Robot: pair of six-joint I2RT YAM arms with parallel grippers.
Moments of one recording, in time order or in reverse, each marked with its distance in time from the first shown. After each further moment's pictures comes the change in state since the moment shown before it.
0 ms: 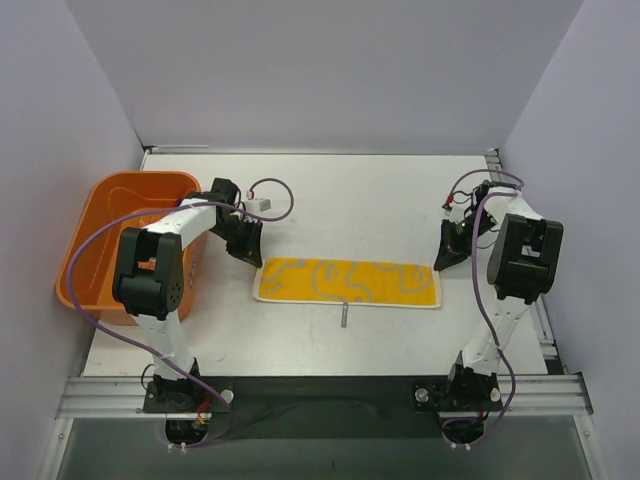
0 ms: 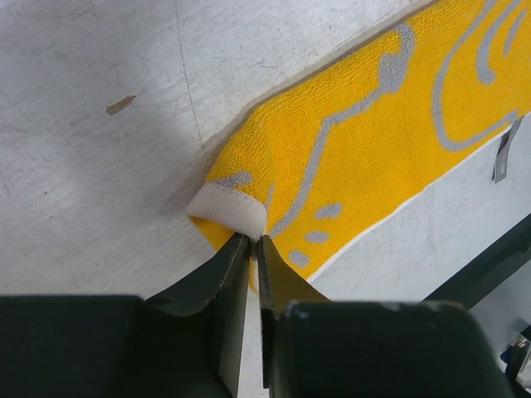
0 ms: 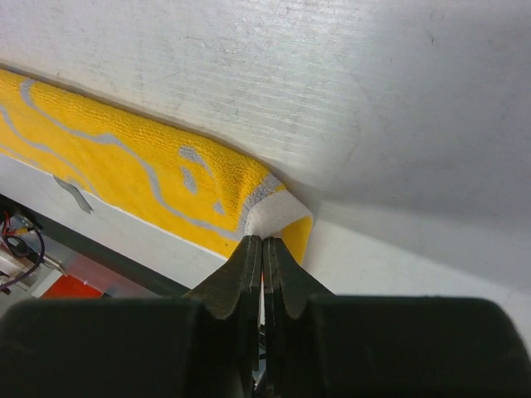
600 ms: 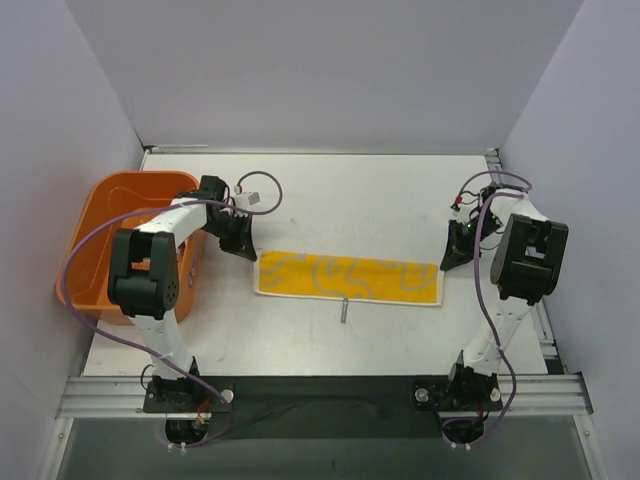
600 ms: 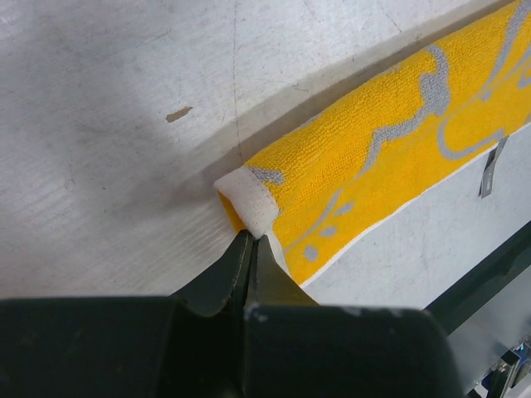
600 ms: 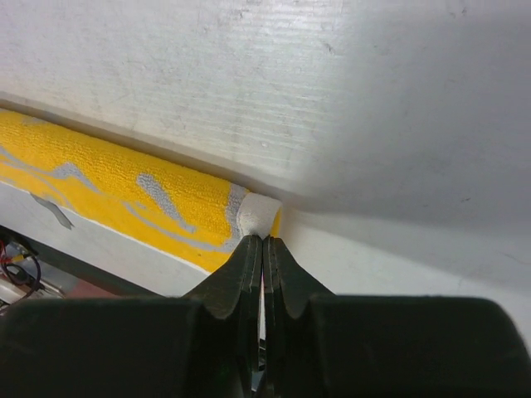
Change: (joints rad) left arm 0.065 -0.008 -0.006 0.043 0.027 -0.034; right arm -0.045 -0.002 -0.014 0.039 0.044 0.021
